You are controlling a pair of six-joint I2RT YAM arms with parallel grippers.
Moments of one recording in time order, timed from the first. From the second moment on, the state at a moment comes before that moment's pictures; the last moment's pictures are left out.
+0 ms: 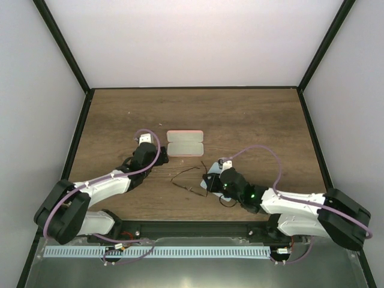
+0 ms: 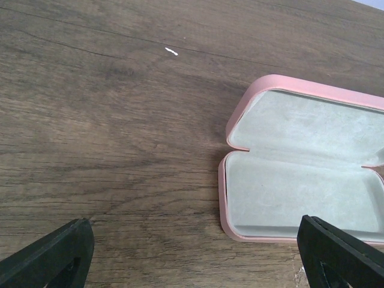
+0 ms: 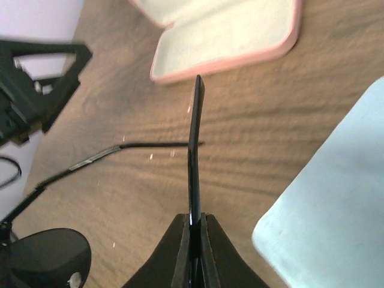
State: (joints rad) left arm -0.58 1.30 0.49 0.18 -0.31 -0.57; right arm 1.01 1.14 0.32 0.28 0.15 0.97
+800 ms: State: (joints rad) left arm -0.60 1.35 0.46 0.26 -0.20 -0.58; right arm 0.24 1.09 0.35 0.19 -0.09 0.79
